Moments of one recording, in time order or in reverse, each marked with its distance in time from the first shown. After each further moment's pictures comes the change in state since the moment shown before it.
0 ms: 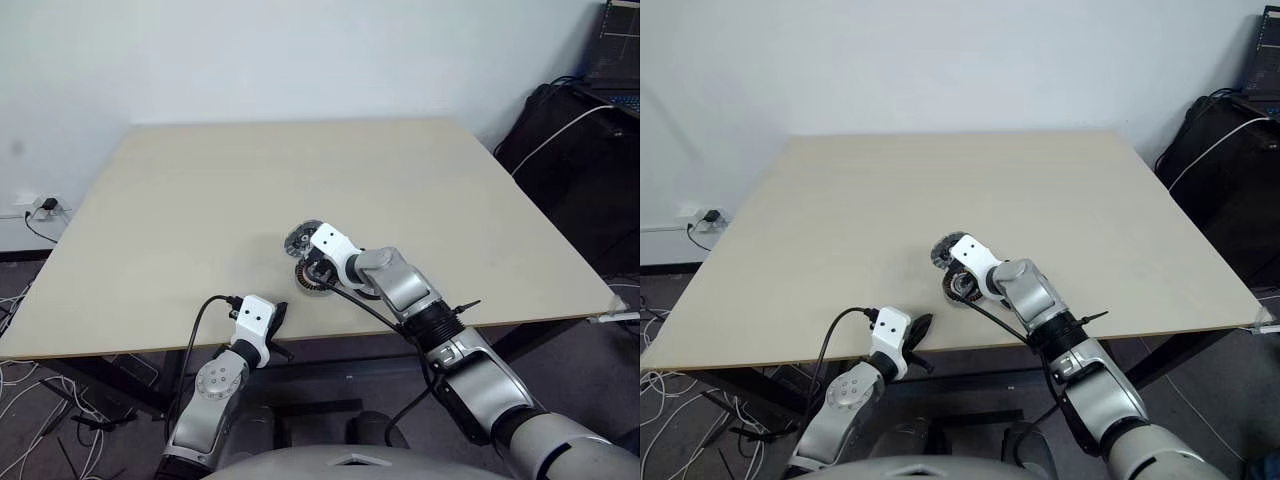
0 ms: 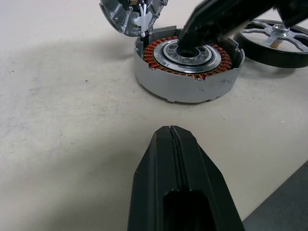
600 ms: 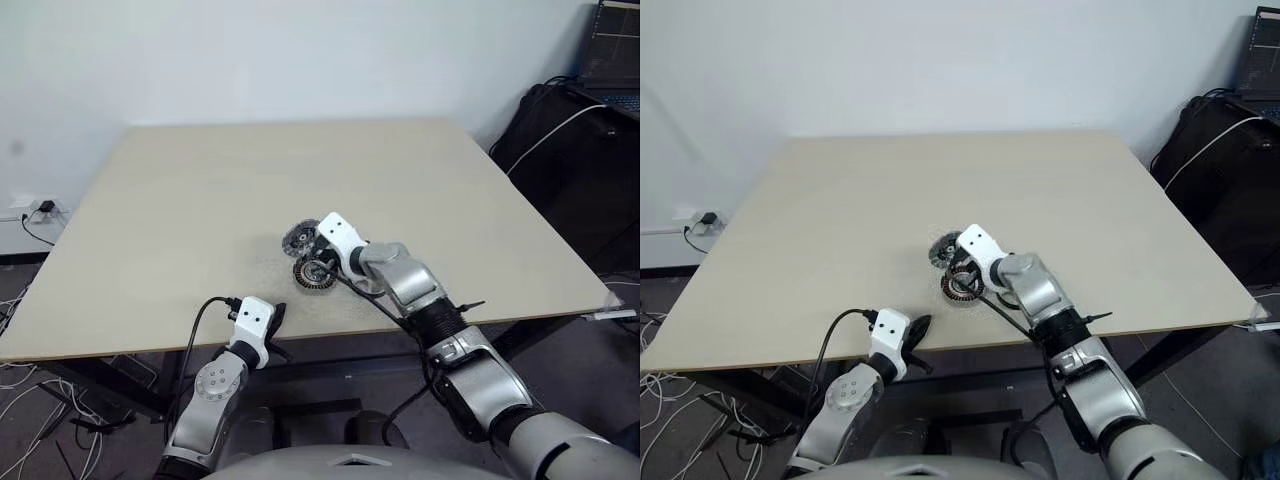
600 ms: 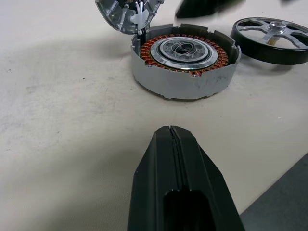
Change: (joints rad) left arm 0.004 -0.001 0.003 0.019 0.000 -0.021 0.002; right arm 0.023 -0.021 -0.107 -0.093 0.036 -0.006 -0.027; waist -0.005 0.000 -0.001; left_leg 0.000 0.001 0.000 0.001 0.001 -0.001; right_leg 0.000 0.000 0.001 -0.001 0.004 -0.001
